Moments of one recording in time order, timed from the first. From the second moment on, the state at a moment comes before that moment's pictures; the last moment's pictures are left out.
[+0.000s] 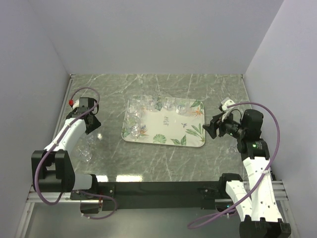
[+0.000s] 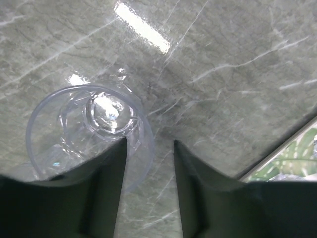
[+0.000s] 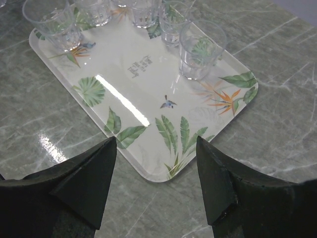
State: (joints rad) left arm -0.01 1.33 0.89 -0.60 -0.31 -0.65; right arm -0.07 0.72 0.78 -0.52 -0.72 -0.34
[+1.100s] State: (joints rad) left arm -0.17 0.94 0.88 -0.49 -0.01 -0.48; right arm -0.14 0.75 0.78 -0.51 -0.73 -0.34
